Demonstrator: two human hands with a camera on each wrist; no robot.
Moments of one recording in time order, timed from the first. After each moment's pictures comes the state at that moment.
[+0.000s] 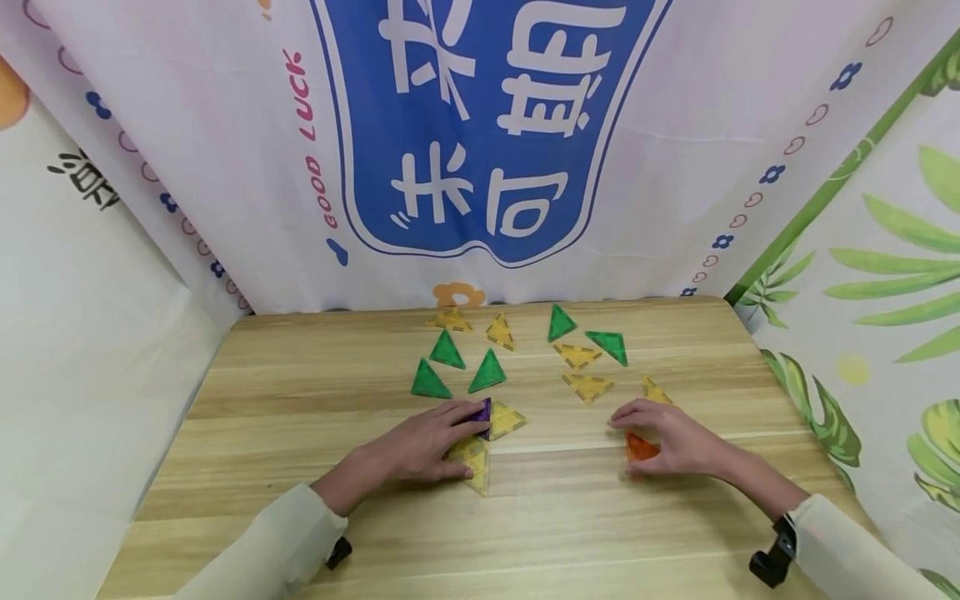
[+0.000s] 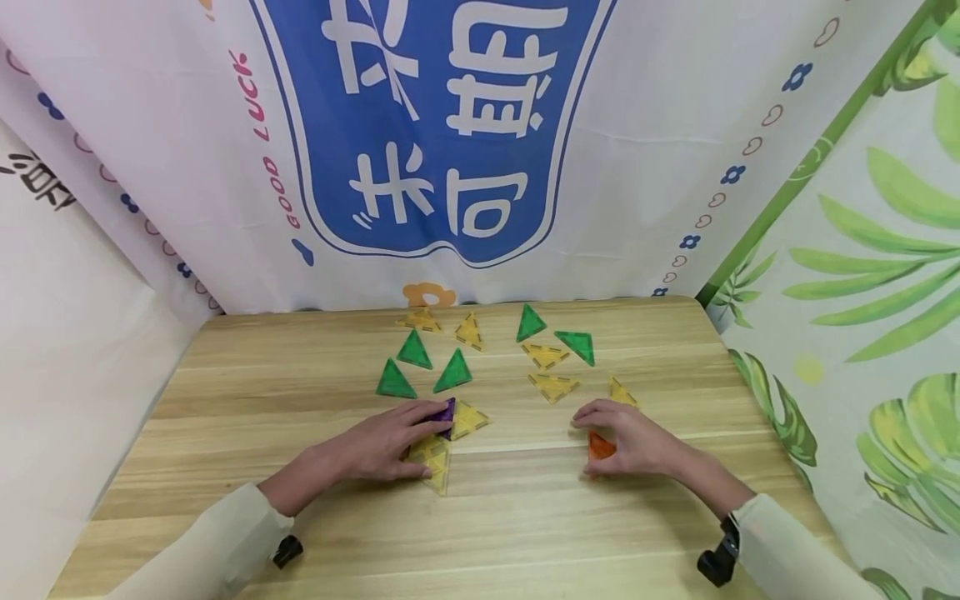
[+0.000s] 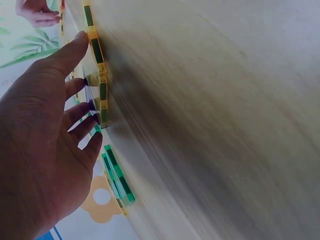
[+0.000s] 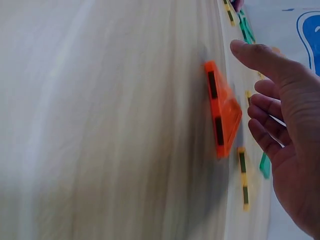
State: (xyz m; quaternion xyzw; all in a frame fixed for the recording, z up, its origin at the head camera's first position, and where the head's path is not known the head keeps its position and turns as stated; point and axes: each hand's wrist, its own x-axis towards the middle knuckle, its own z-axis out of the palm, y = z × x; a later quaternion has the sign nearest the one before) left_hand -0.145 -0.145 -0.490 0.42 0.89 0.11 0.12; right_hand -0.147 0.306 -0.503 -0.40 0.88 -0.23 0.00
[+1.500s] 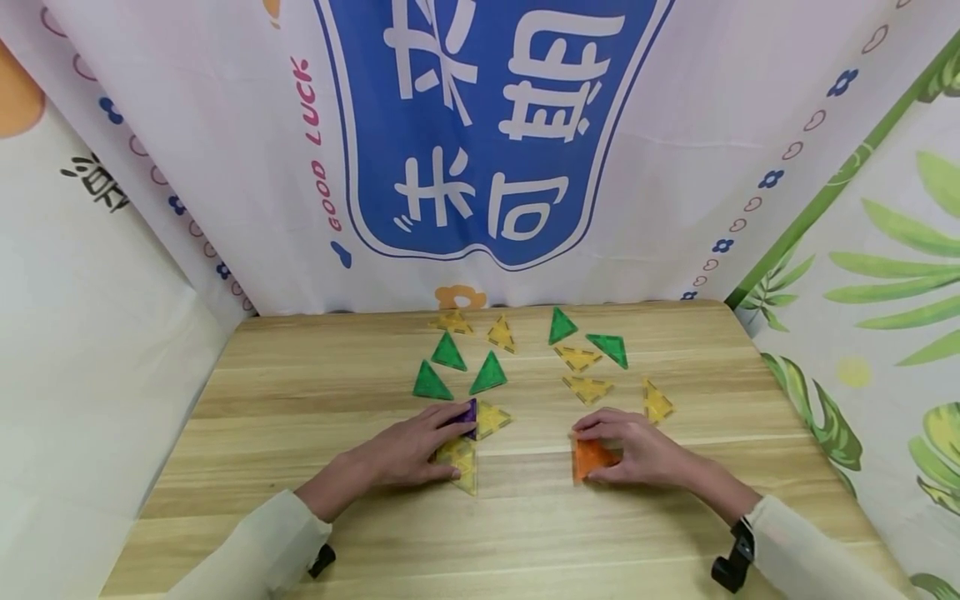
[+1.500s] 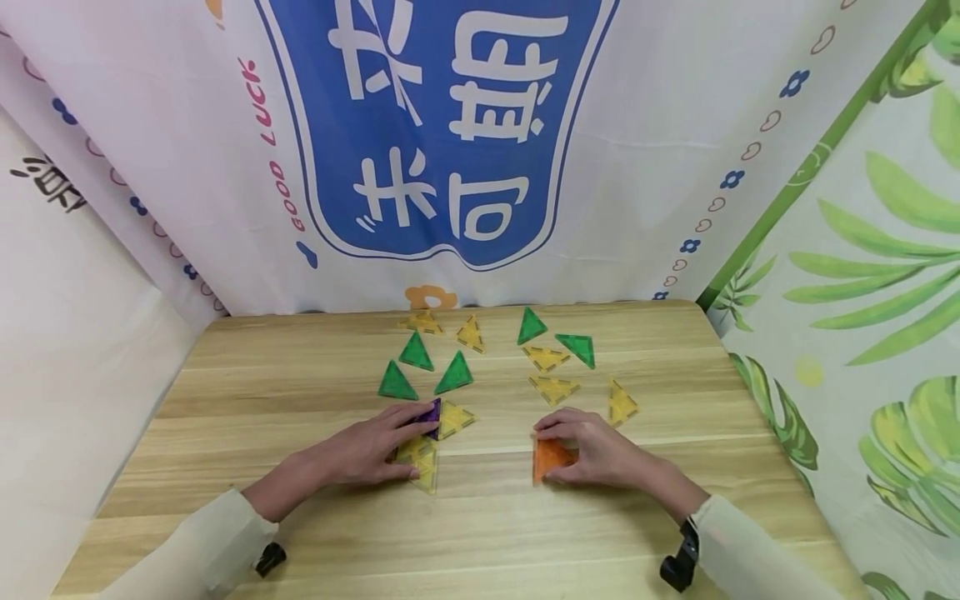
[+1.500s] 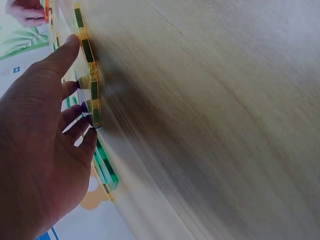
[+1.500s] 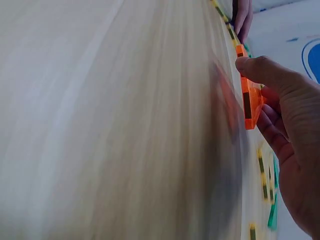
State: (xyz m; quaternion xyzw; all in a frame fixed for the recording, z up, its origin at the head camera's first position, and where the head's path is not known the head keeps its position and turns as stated) left_hand -0.137 -0.165 -0.491 0.41 0.90 0.14 0.12; right_hand -0.142 0.257 -0.511 -0.45 0.85 -0.29 -0.01
